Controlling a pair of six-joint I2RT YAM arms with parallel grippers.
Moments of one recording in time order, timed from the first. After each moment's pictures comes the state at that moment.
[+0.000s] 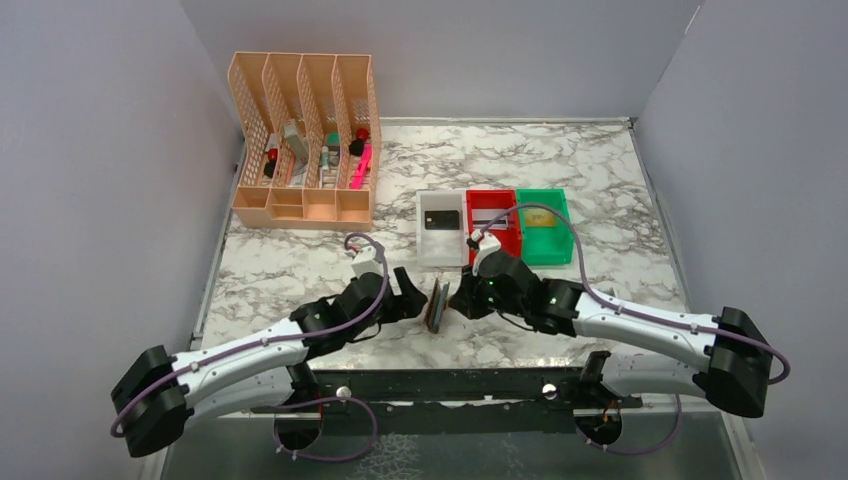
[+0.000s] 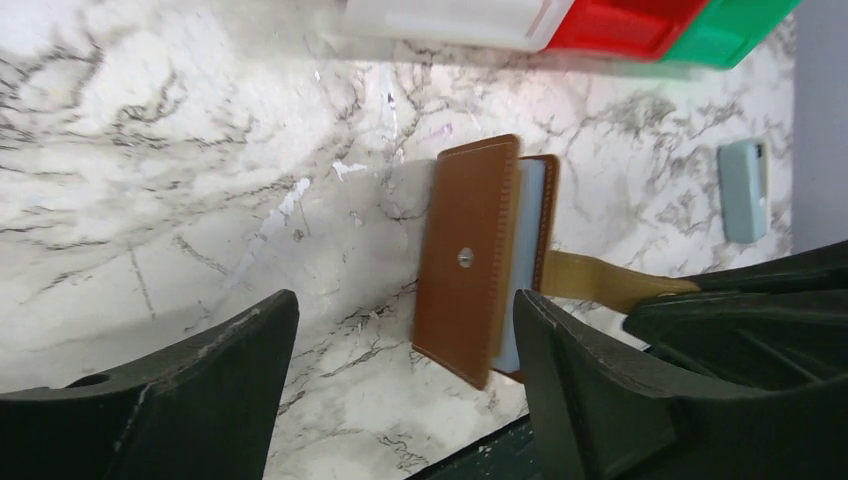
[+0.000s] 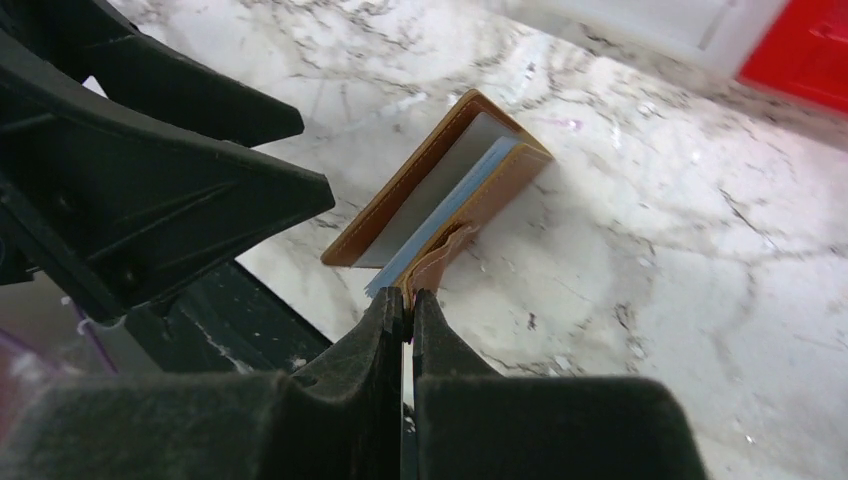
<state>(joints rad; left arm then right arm) -0.98 0.94 0.41 -0.11 -0.26 -0.96 1.04 1.11 0.67 -0.22 0.13 0.63</state>
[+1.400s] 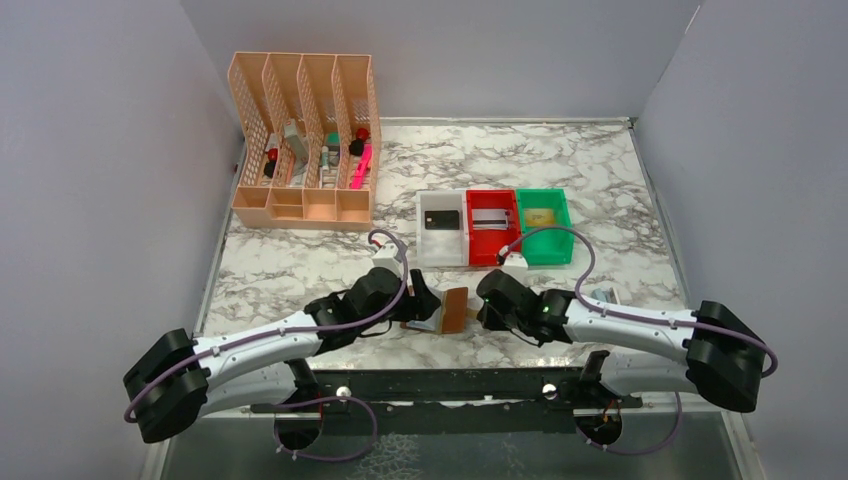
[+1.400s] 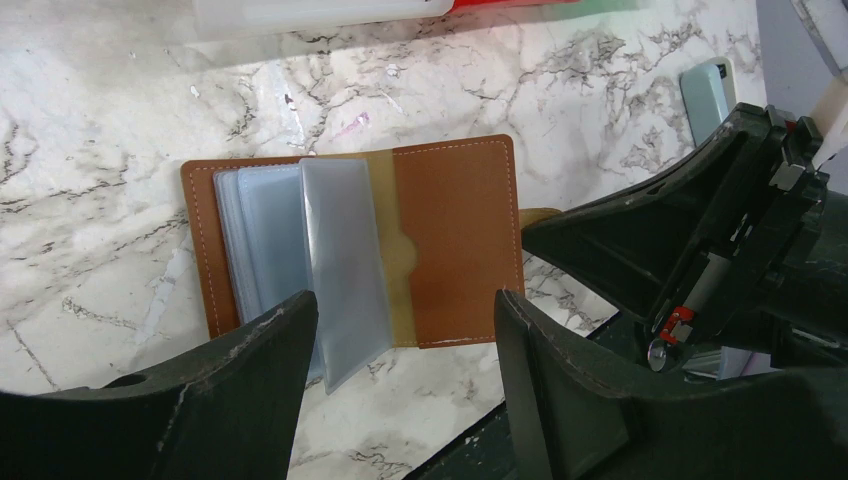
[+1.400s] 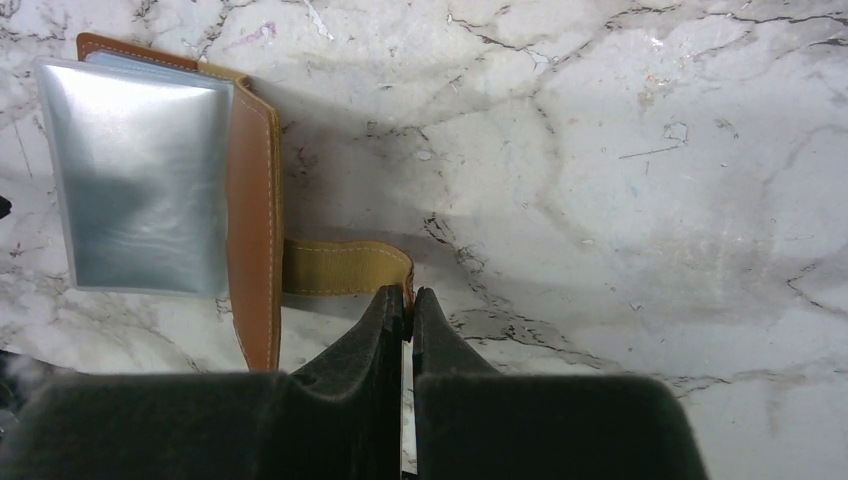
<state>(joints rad) -0.98 1.01 0.43 0.04 -0.15 -0.82 1.03 1.19 0.55 -0.33 0.33 0.96</state>
